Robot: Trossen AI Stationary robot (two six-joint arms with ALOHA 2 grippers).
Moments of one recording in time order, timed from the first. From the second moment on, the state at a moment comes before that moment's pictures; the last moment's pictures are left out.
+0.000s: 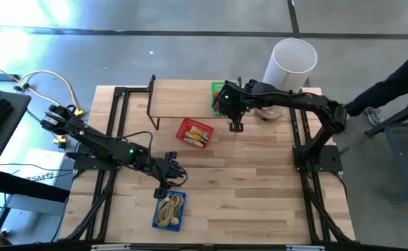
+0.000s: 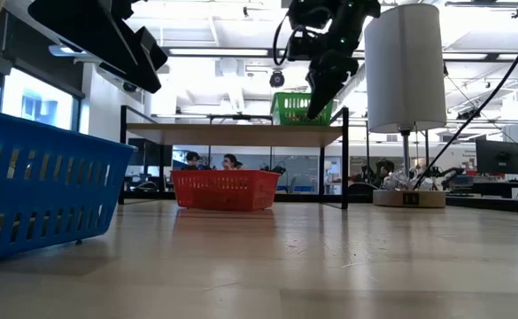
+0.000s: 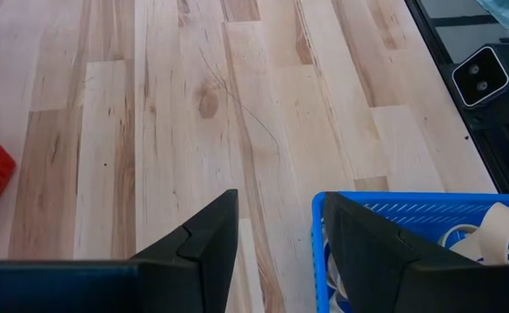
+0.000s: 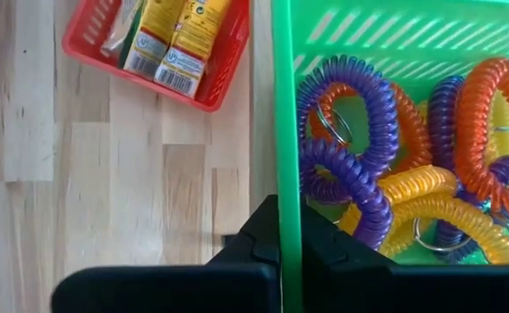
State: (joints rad) left arm -0.39 1.30 0.82 -0.23 -0.08 -0.23; right arm -0.35 1.69 1.49 -0.92 0.05 -0.37
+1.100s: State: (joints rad) left arm -0.39 1.30 0.82 -0.23 -0.08 -0.27; right arm 0.03 1.49 1.49 -0.91 0.21 -0.13
